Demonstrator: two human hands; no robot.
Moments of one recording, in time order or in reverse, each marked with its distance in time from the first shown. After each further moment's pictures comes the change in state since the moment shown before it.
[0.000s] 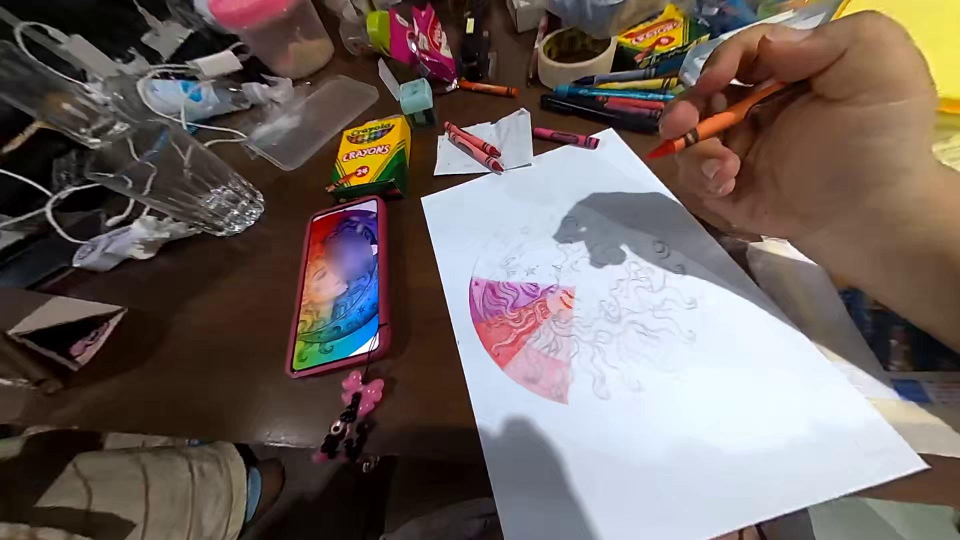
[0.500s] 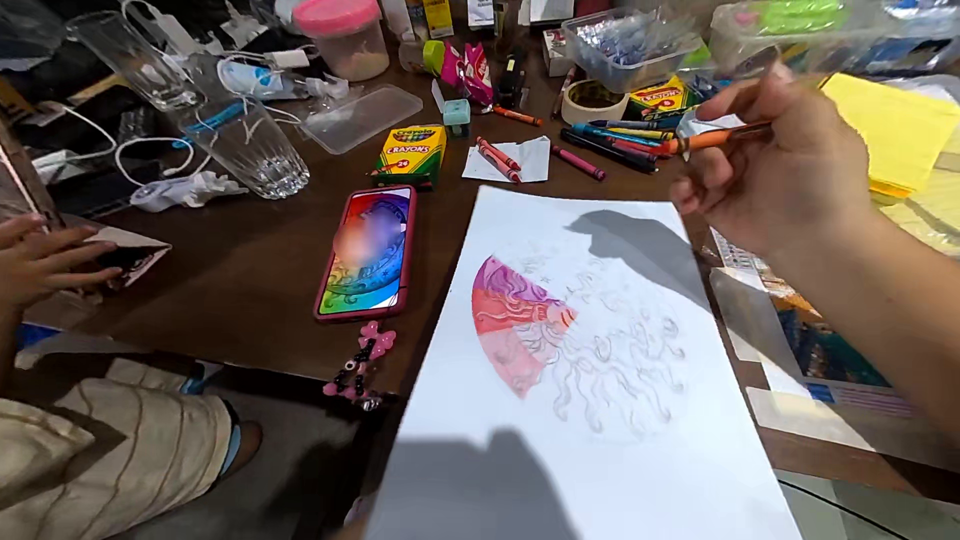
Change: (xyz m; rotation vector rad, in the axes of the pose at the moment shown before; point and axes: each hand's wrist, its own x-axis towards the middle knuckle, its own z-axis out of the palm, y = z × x) left_hand -0.072 0.018 -0.026 -0.458 0.323 0.388; right_hand -0.002 -0.011 -0.003 -0.164 0.121 -0.012
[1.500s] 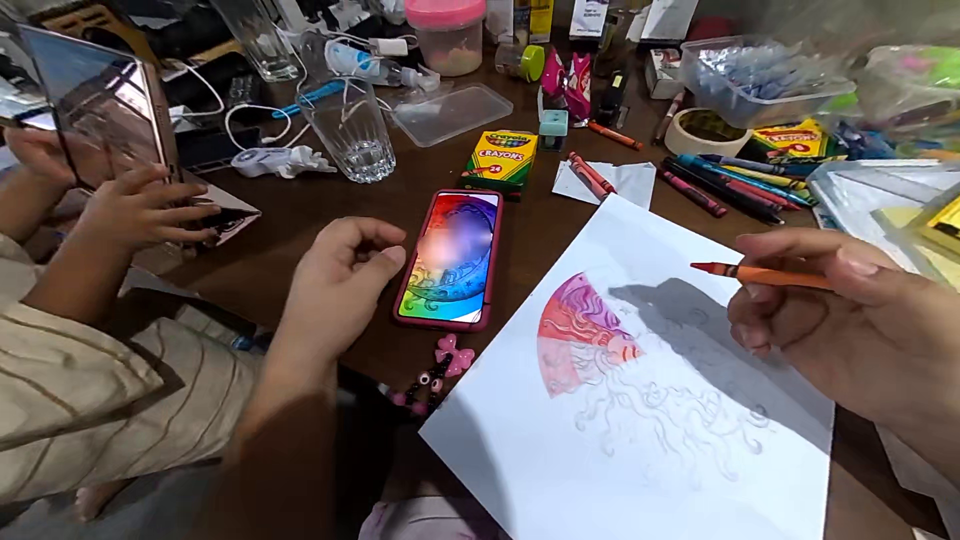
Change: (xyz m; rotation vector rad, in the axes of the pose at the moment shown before) left_hand 0.073 0.055 -0.140 0.980 0.880 -0.004; right_hand -0.027 0.035 0.022 -0.069 -0.302 0.039
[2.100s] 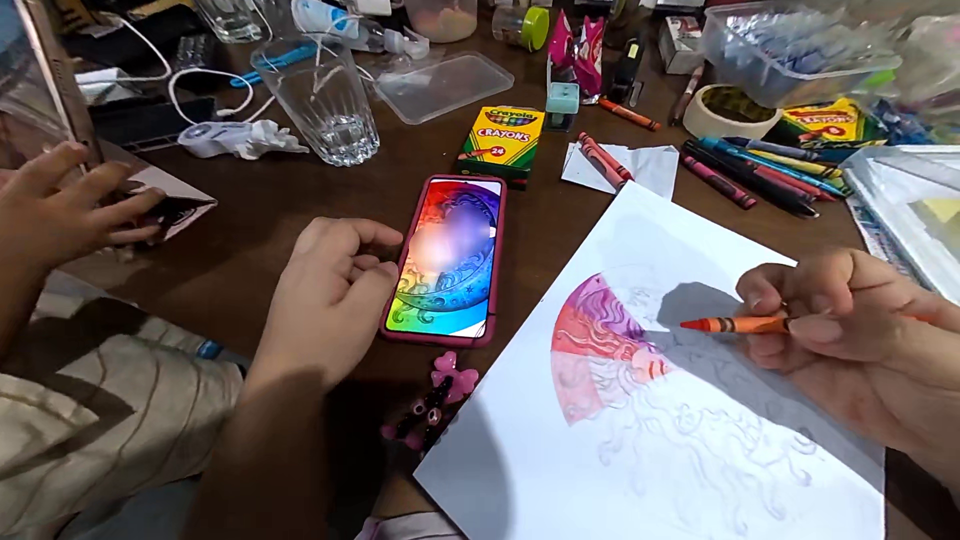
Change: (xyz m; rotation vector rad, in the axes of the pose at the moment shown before) left_hand -0.002 0.005 0.007 0.236 -0.042 -0.022; right_hand 0.000 0.006 0.017 0.153 0.011 0.058
